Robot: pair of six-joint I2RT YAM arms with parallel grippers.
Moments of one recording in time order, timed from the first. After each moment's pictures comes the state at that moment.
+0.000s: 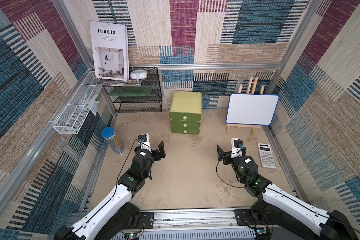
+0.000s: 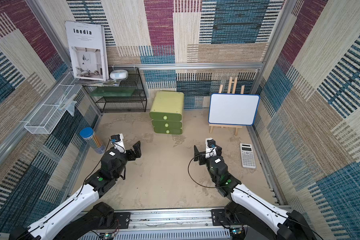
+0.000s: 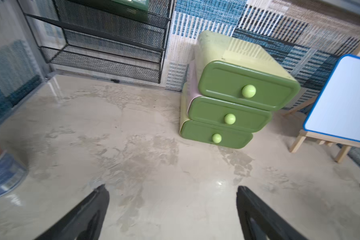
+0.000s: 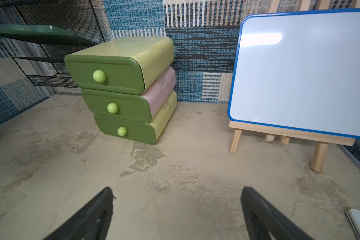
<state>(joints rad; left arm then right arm) -0.48 0.81 0.49 0.04 -0.37 -0.28 0.66 0.85 0.33 0.35 0.44 0.11</state>
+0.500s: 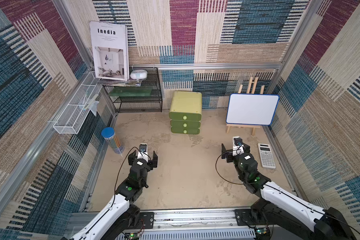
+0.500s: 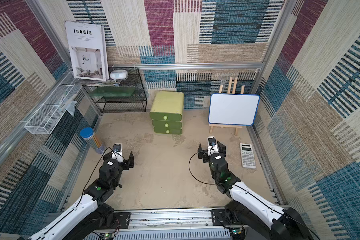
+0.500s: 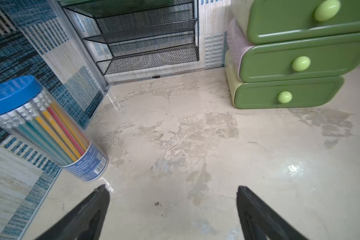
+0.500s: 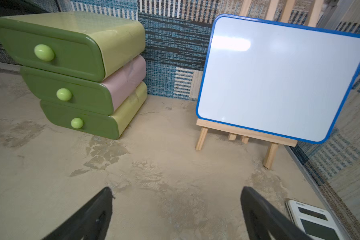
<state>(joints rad) -0.40 0.73 0.30 0.11 -0.49 0.02 0.53 0.91 0.33 0.40 0.49 -0.04</state>
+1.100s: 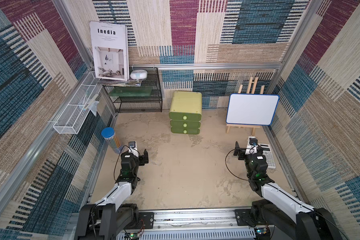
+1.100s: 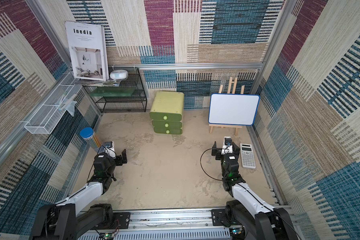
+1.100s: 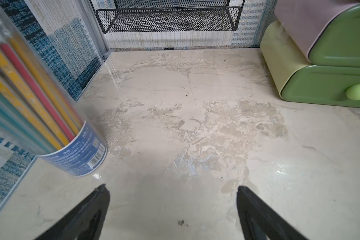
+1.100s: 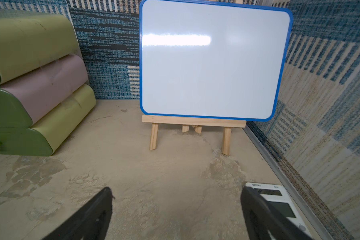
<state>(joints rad) 0.04 1.16 0.27 0.52 -0.05 0.03 0.20 0.98 0.21 0.64 0.32 -0.02</state>
